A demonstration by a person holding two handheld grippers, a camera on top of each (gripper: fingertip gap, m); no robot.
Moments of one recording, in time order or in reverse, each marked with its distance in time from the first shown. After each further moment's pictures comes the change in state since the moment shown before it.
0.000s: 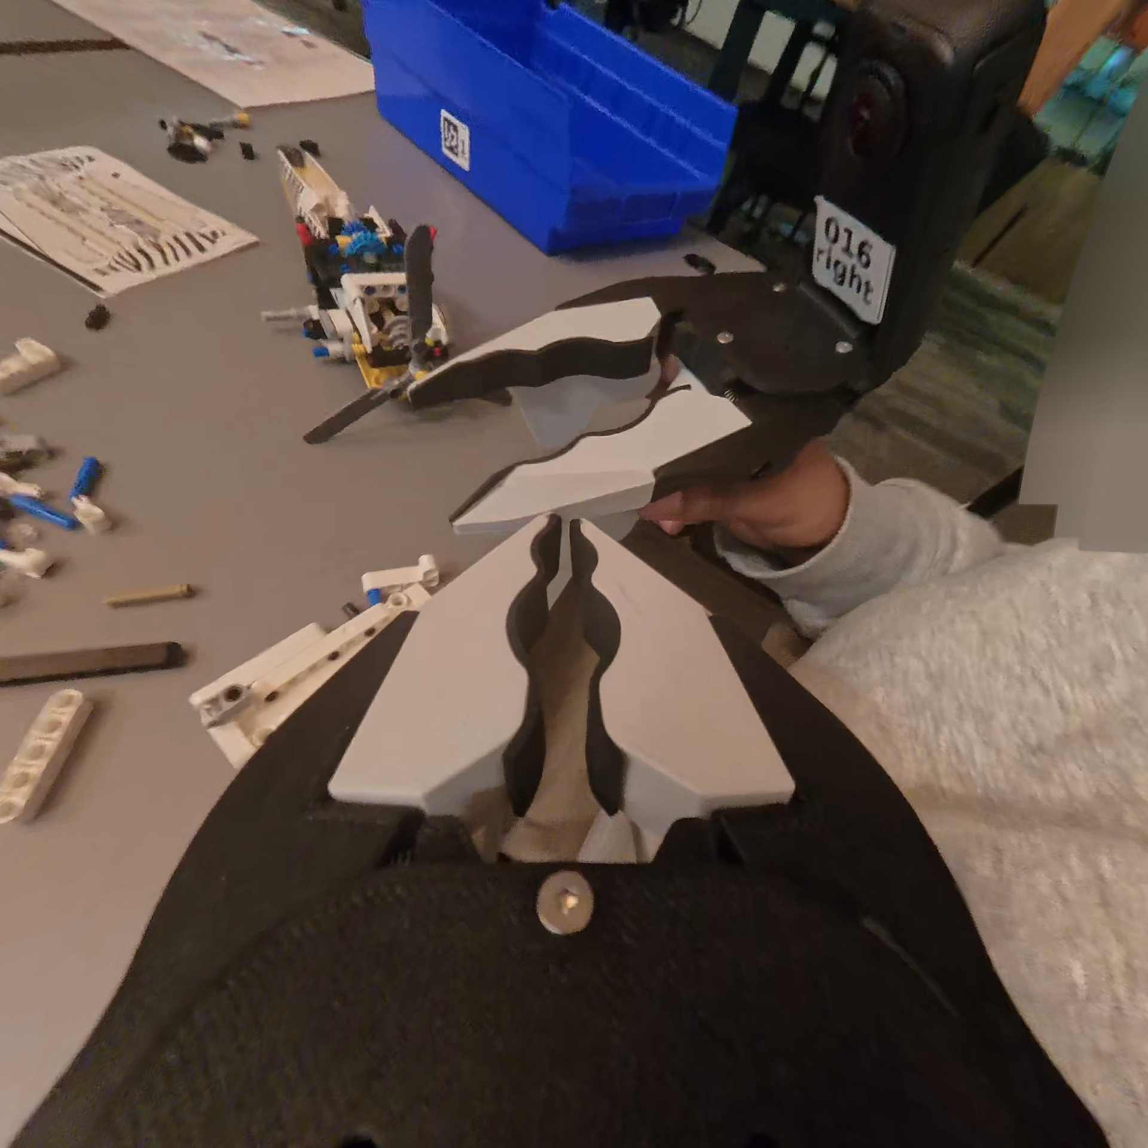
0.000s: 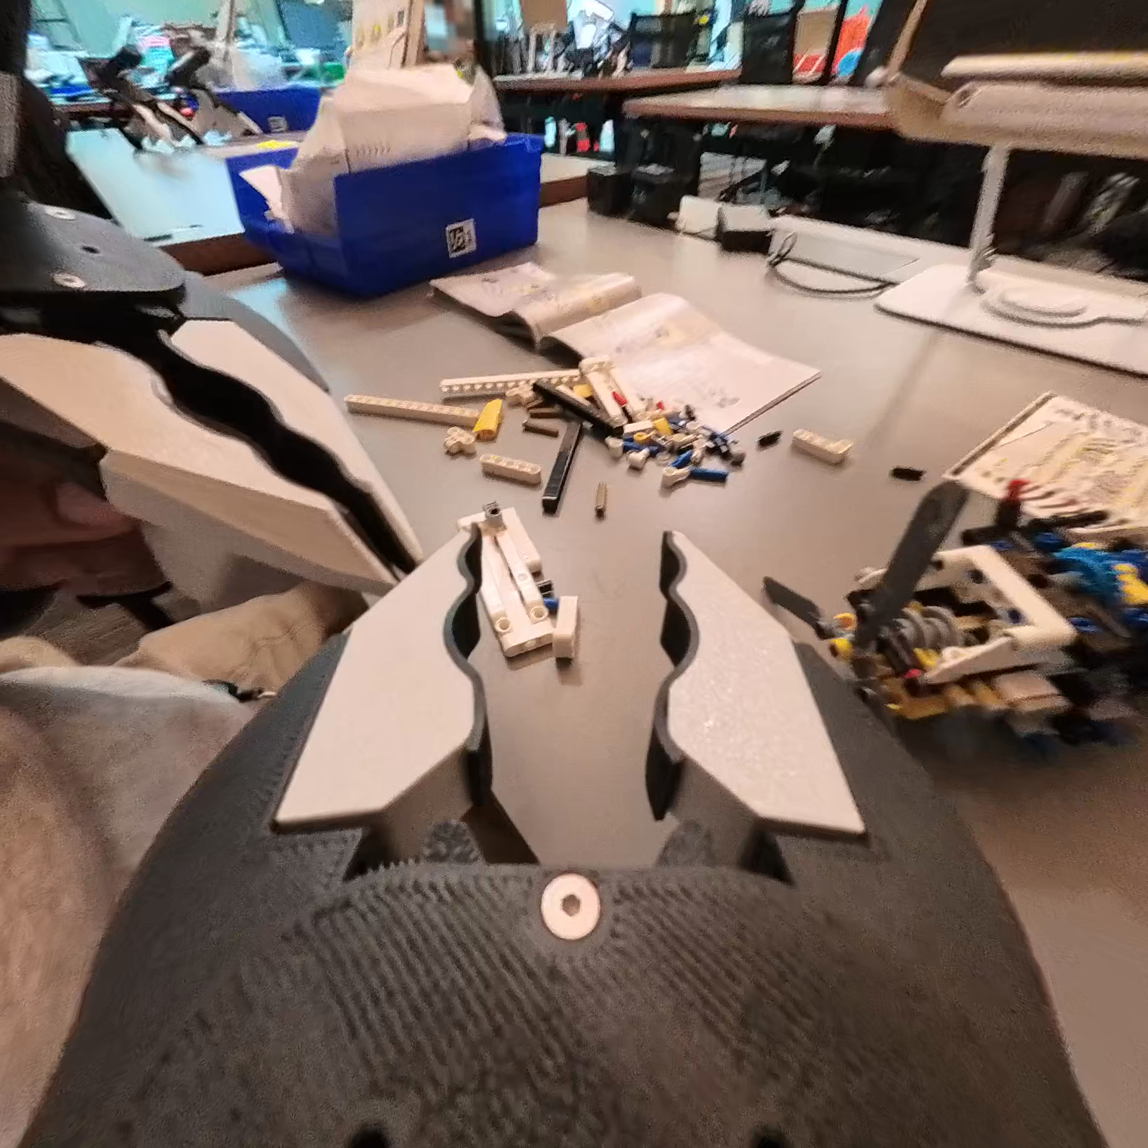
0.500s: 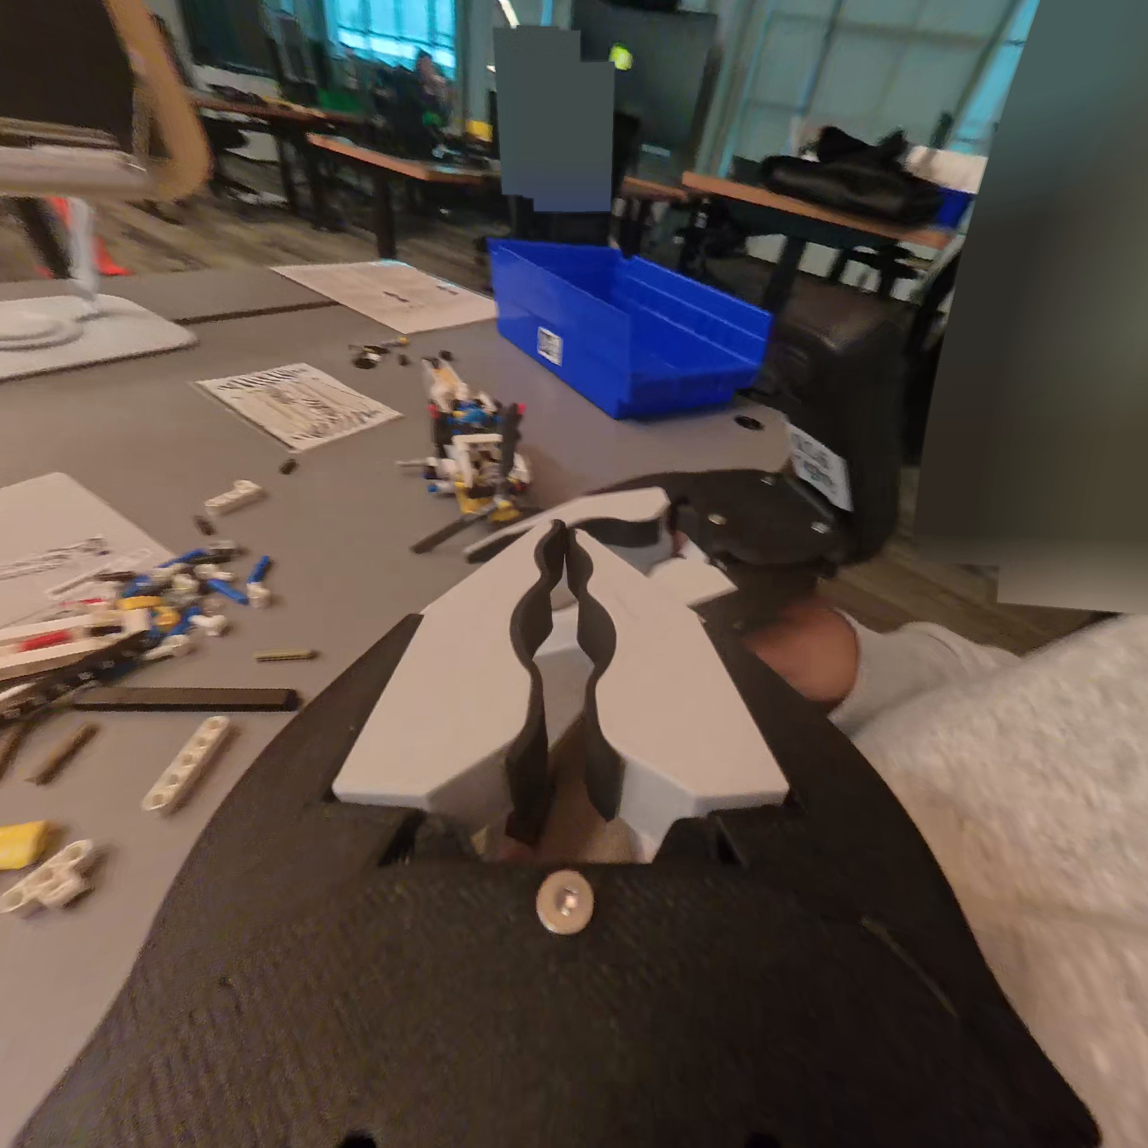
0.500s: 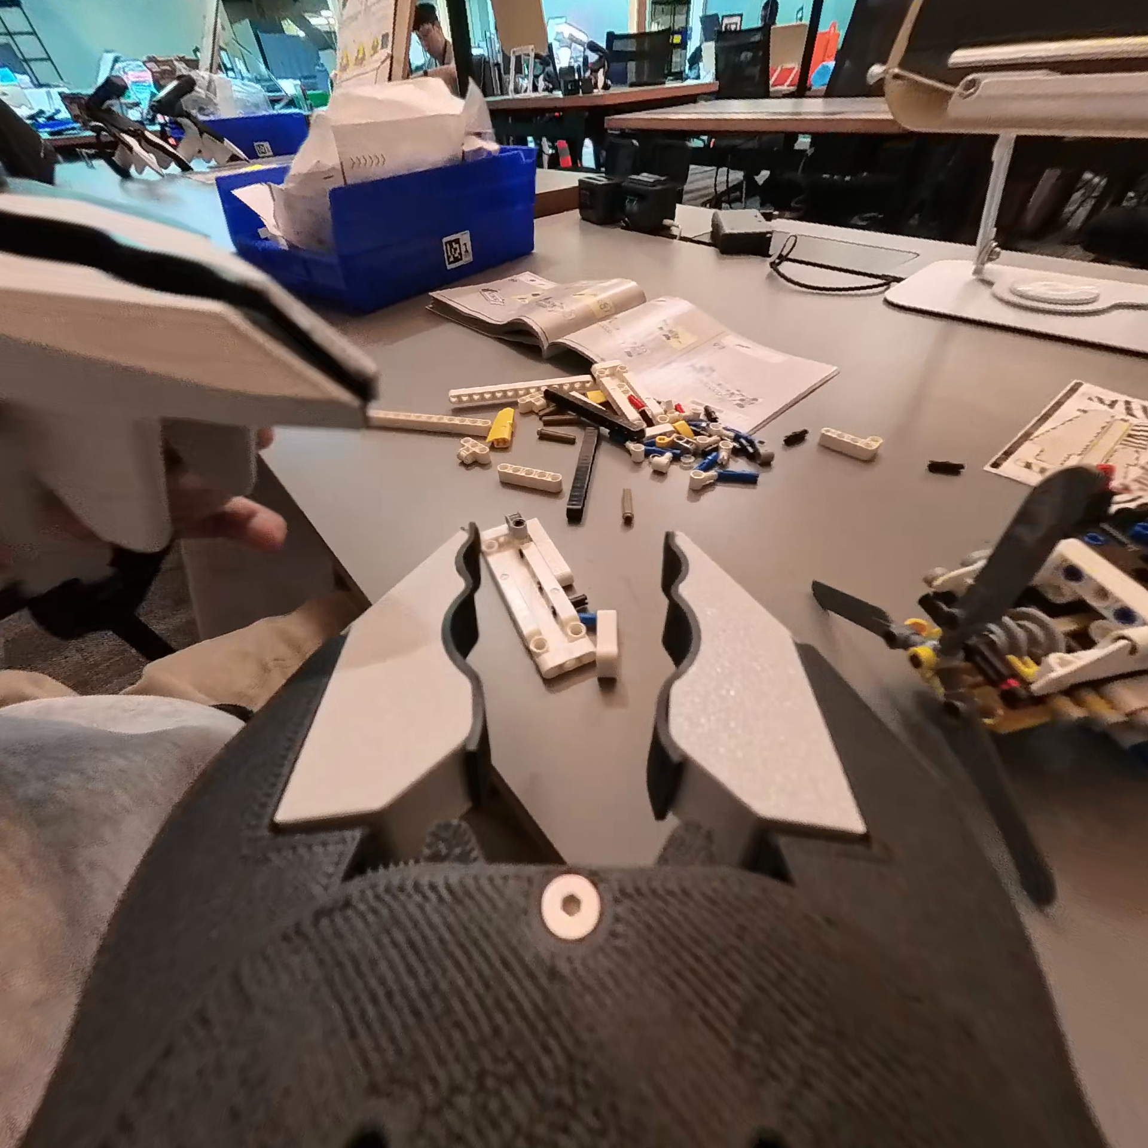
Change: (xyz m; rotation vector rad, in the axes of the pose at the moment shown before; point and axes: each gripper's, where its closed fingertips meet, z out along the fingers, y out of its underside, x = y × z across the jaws) left arm -0.009 -0.041 -0.030 0.278 -0.156 0.037; right arm -0.017 0.005 0.016 0.017 0.013 0.032
